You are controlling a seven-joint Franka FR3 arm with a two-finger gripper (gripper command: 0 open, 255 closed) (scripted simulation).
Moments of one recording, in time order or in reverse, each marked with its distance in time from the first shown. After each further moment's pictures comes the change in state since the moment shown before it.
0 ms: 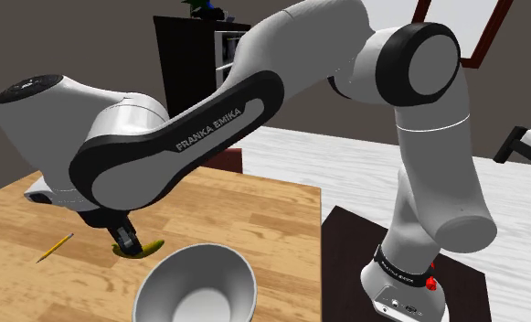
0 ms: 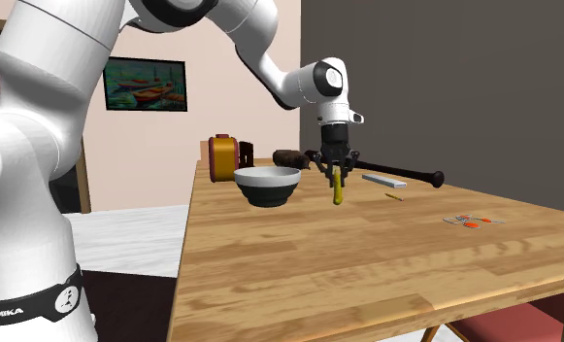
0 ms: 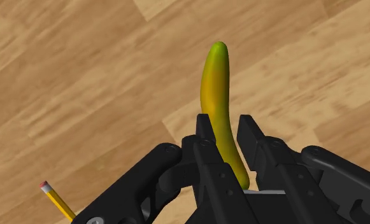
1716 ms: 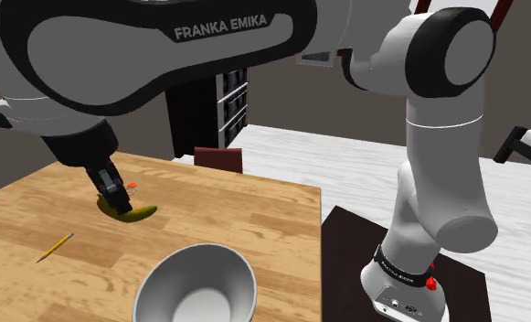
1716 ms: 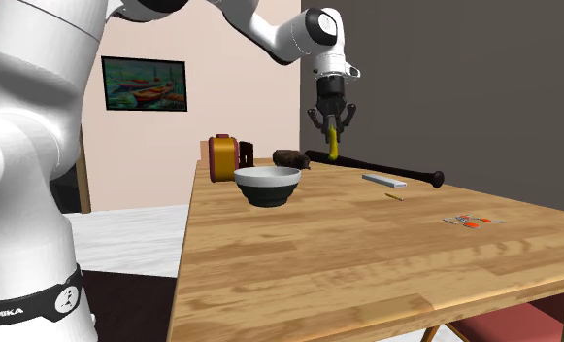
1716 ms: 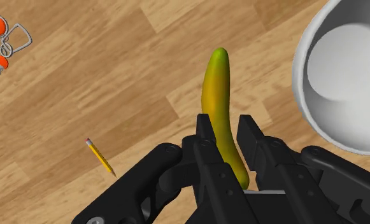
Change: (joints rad) arm 0.014 -0.093 0.027 0.190 0.053 -0.272 -0.049
